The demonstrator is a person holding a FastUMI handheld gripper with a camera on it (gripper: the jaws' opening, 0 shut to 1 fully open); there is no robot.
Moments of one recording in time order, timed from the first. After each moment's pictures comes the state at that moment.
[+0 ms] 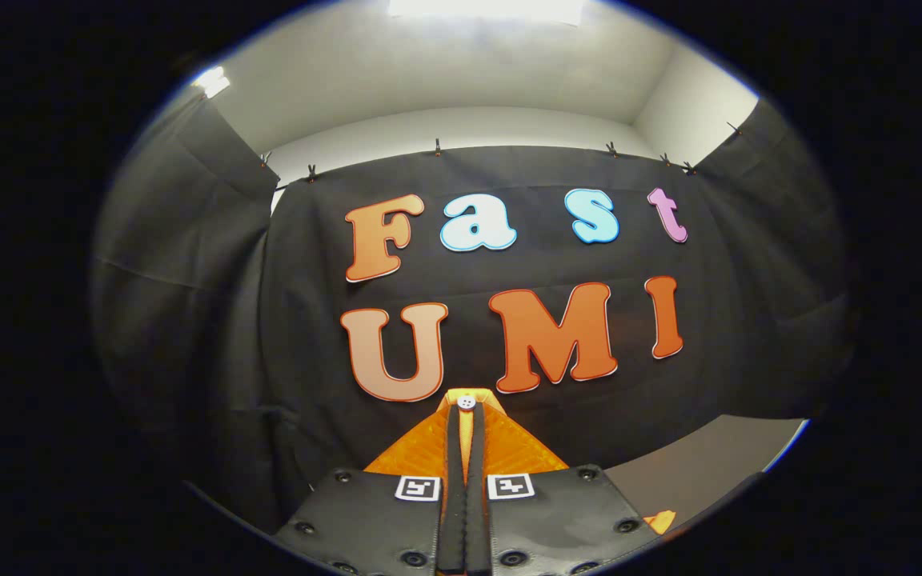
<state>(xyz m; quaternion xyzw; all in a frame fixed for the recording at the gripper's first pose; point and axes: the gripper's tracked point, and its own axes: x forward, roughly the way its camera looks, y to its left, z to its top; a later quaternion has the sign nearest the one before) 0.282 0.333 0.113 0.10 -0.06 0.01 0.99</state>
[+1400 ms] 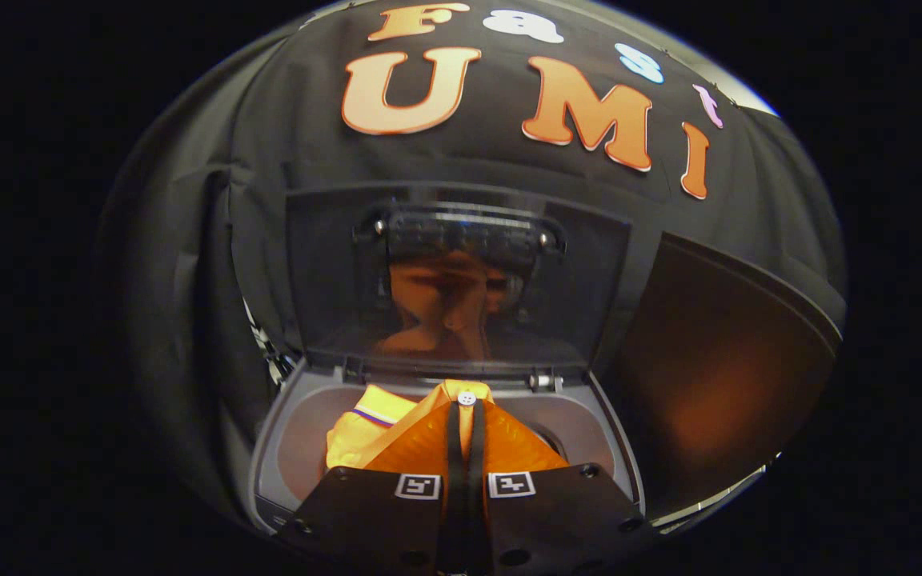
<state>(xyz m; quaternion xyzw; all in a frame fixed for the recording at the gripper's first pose) 0.320 0.401 -0.319 -0.03 0.31 -0.04 0.95</state>
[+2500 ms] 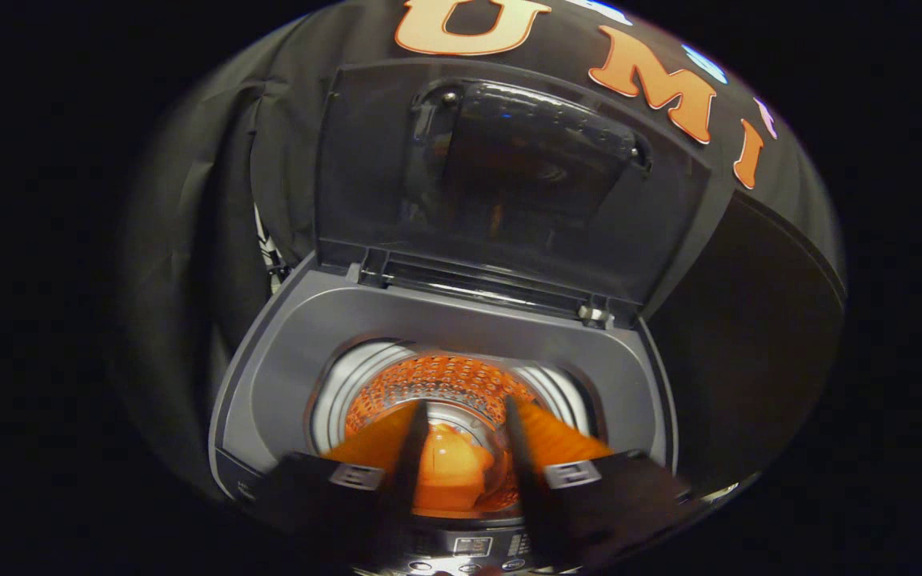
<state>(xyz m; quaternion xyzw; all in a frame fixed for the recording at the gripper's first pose) 0.298 0.427 -0.382 -0.07 0.41 -0.01 0.91</state>
